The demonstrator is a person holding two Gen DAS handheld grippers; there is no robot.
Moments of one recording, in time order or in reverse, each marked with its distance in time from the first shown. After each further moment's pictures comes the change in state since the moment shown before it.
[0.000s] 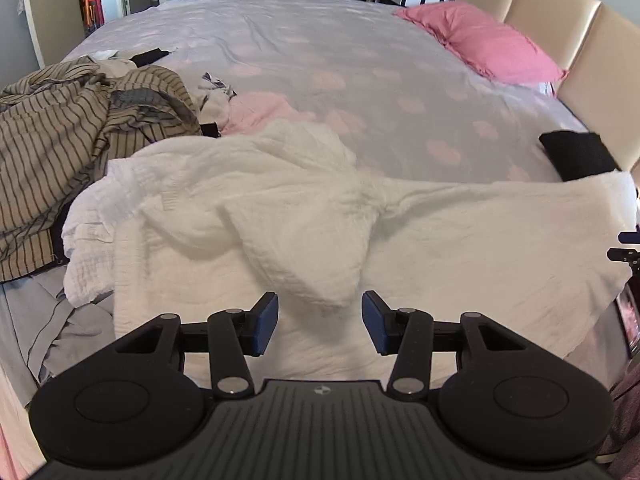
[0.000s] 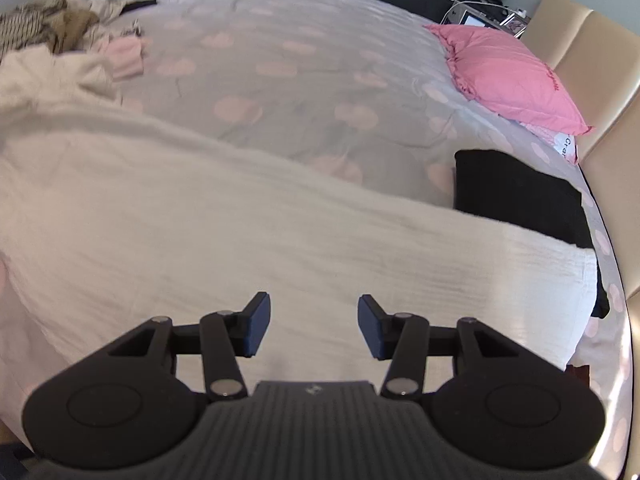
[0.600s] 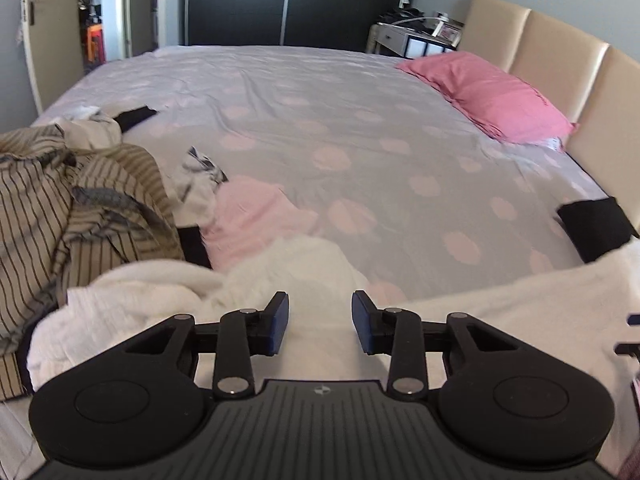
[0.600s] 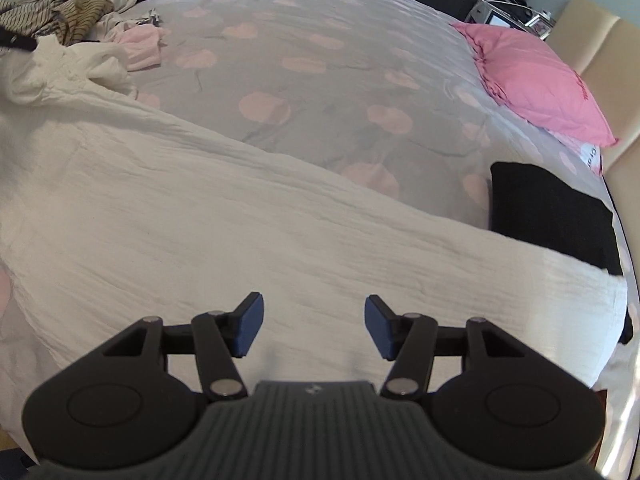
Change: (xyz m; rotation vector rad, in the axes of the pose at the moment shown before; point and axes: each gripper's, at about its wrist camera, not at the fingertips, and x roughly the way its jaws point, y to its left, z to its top) left arm 0.054 0.009 0.091 -0.020 -0.173 0.020; right arm 0.022 0.007 0.032 -0.043 0.006 0.051
